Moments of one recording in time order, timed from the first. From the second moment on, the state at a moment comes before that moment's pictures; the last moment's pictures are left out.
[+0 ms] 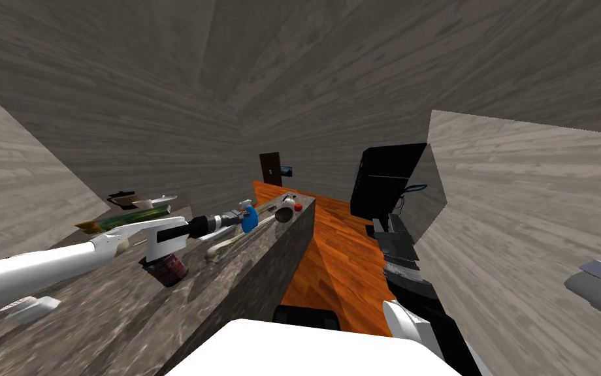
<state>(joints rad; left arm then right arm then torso) 0.18 1.69 -0.31 -1.75 0.43 -0.28 -0.59 0.54 -0.03 -0.05 -2.22 -0.07 -0.53 0.08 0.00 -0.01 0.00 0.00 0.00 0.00</state>
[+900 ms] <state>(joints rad) 0.19 1.86 -0.25 -1.86 0.52 -0.28 -0.48 0.54 -0.03 -0.05 -2.22 -0.07 -0.53 0.08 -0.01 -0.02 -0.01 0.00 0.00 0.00</state>
